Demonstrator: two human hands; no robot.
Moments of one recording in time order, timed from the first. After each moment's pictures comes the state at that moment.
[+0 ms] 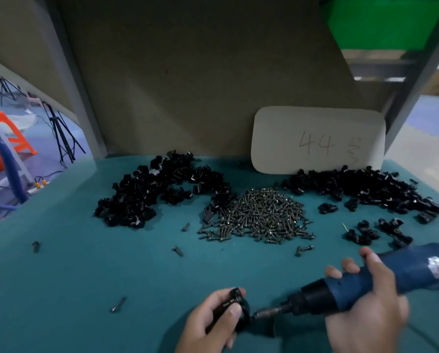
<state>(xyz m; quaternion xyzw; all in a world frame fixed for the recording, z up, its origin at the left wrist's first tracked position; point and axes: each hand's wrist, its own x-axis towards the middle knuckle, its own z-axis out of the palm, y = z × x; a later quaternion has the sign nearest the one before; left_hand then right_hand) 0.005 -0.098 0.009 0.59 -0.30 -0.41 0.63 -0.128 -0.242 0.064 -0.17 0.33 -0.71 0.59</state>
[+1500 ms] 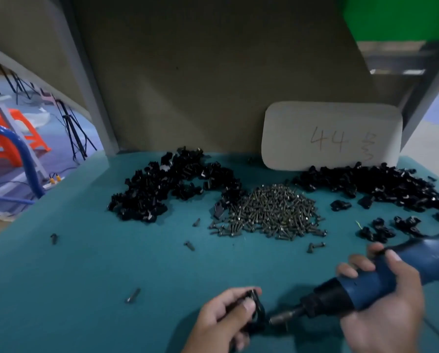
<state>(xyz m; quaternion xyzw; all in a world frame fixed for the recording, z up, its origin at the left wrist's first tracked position) 0.011 -0.100 0.018 0.54 -0.24 -0.49 0.63 -0.130 -0.244 0.057 -0.17 0.23 -0.67 0.69</state>
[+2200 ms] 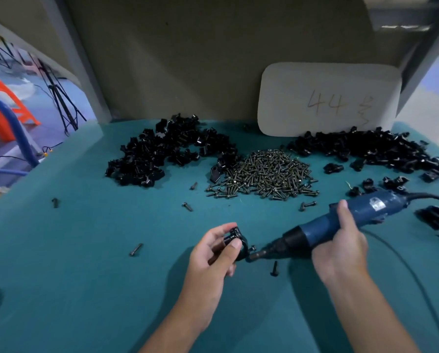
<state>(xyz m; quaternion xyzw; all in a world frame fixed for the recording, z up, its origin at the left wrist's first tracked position) 0.011 -0.094 0.002 0.56 -0.25 -0.39 0.68 -0.125 -0.255 0.036 -0.17 0.45 -0.57 0.67</state>
